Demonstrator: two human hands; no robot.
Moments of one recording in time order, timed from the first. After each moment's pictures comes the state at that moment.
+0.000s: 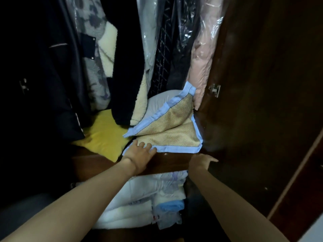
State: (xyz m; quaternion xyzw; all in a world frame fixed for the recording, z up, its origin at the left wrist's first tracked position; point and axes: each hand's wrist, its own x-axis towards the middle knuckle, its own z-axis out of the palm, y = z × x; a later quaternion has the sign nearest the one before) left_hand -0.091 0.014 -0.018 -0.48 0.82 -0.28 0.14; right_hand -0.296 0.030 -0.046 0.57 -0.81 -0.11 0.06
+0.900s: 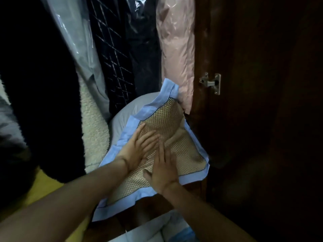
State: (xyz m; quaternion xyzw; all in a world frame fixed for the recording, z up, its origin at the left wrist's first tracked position) left_hand -0.165 -0.276 -0.022 -0.27 0.77 -0.55 0.18; right_hand -0.278 -0.214 -0.109 0.68 -0.69 0.24 -0.02
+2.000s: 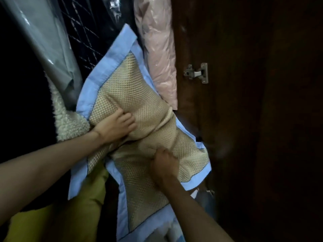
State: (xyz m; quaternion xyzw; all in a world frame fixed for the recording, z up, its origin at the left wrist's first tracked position) left_hand -0.141 -0.365 0.061 -0.06 0.75 -0.65 0.10; right_hand -0.257 -0.236 -0.099 0.49 -0.80 0.35 0.03
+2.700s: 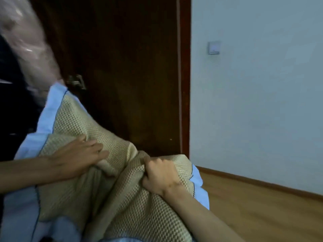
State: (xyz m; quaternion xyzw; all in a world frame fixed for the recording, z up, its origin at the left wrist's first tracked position) left_hand -0.226 -0.073 0.036 0.13 0.93 -0.33 -0.02; right_hand -0.353 0.153 -0.074 0.48 -0.85 0.21 0.09
